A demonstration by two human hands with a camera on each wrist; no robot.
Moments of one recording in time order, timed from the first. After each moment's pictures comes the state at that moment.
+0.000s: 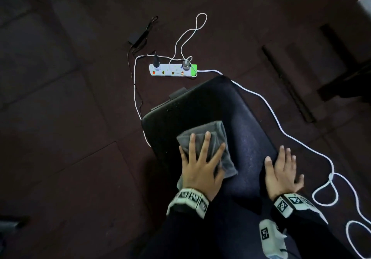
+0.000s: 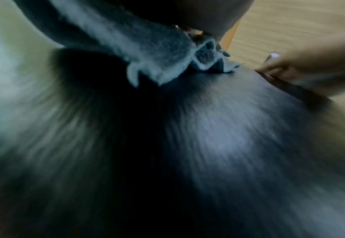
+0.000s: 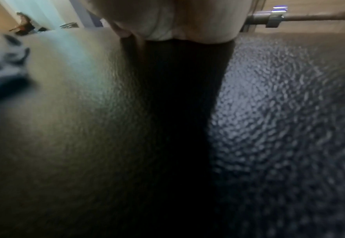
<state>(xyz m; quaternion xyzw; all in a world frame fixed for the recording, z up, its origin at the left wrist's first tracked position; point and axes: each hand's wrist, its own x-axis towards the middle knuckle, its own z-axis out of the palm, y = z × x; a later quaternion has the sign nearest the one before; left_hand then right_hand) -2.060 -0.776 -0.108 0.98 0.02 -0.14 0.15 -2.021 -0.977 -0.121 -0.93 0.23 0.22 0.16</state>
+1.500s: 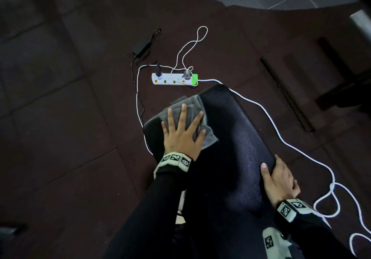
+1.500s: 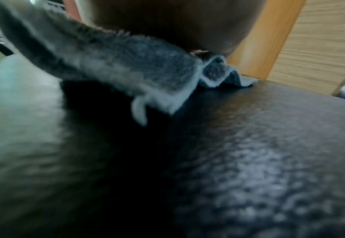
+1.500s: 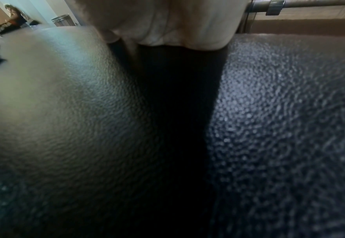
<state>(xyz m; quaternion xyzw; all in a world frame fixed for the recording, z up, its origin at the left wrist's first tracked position) -1.978 -0.717 -0.121 0.98 0.13 -0.09 0.14 -2.016 -0.982 -0.117 -0.93 0.22 0.23 0.18</state>
